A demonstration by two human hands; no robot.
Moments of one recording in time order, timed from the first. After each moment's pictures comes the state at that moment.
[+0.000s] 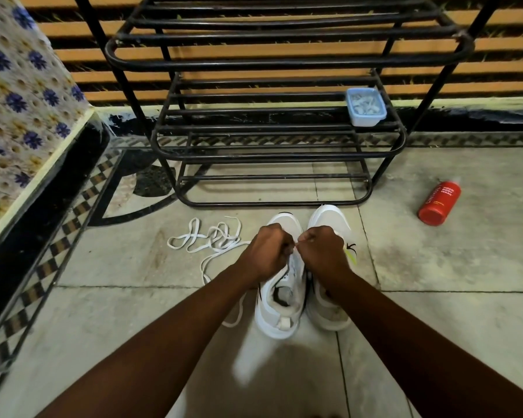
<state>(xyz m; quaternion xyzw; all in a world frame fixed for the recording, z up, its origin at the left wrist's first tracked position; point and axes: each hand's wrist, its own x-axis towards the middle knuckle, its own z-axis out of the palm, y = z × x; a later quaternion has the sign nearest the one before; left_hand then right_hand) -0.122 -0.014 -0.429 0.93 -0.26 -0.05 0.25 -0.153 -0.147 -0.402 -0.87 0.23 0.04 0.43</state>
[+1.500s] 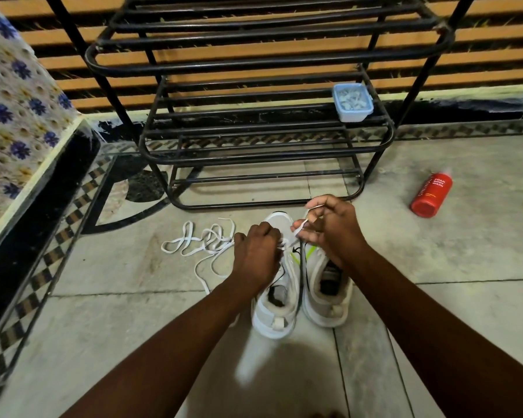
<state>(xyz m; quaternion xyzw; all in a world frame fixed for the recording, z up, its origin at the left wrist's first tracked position) -0.137 -0.018 -0.439 0.98 -0.17 -0.02 0.09 -0.138 -0.185 -0.386 -0.59 0.18 0.03 0.79</state>
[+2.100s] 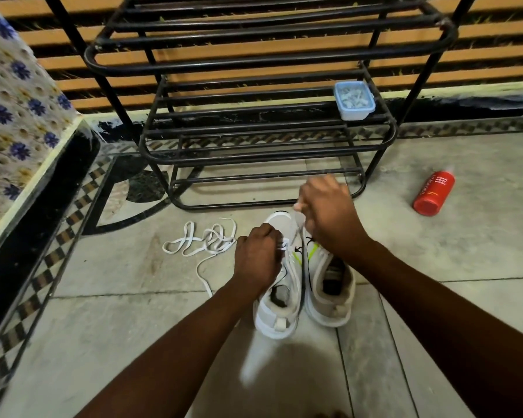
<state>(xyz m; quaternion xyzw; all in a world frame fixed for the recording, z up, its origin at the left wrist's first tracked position) -0.138 -0.015 -0.444 0.98 -0.16 -0.02 0.12 -0.125 -0.187 -0.367 -0.95 -0.15 -0.20 0.18</state>
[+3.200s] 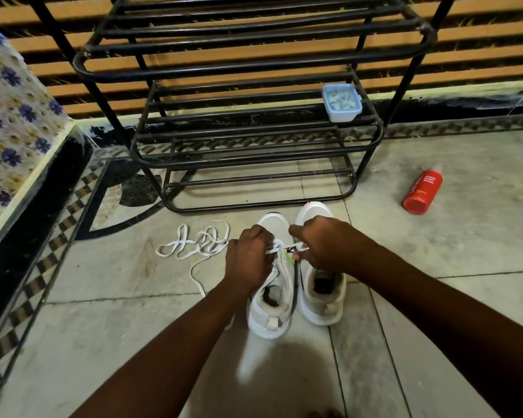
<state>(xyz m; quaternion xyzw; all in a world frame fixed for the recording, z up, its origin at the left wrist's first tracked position) -0.136 -0.012 -0.448 0.98 -0.14 -0.02 0.16 -0.154 -0.205 -0.372 -0.97 -0.25 0.06 0.01</state>
